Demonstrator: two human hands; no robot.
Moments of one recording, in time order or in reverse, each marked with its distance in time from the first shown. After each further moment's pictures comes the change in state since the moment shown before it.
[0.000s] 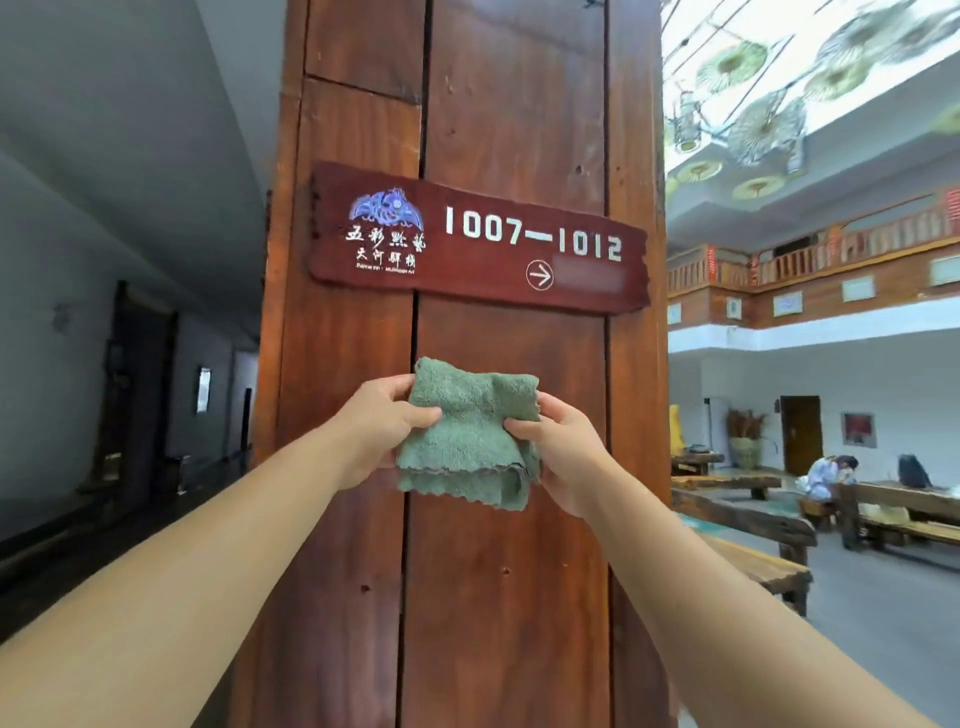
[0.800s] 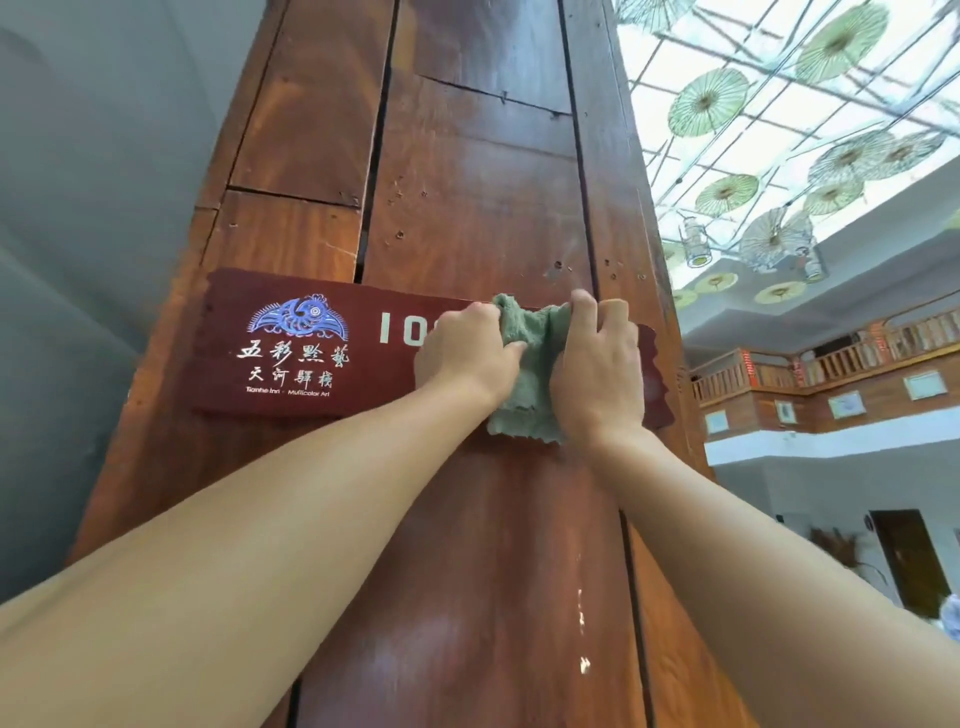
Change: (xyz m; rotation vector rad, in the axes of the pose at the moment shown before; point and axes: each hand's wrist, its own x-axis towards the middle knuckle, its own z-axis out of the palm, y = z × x) left_hand 0.189 0.134 0.117 0.908 0.656 0.602; right_hand 0.189 -0.121 -0.062 -1.112 0.732 -0.897
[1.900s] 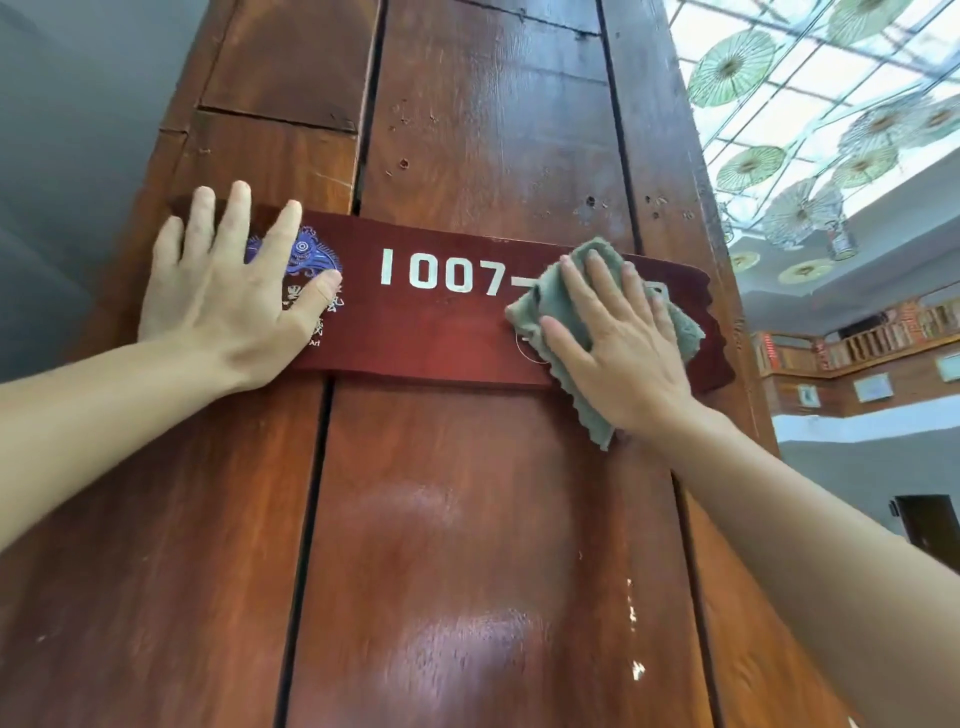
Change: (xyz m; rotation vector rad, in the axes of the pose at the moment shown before) left_hand 0.015 -0.175 -0.070 0.649 0.223 0.095; right_hand -0.003 0.045 0.063 0.036 -0.184 -0.169
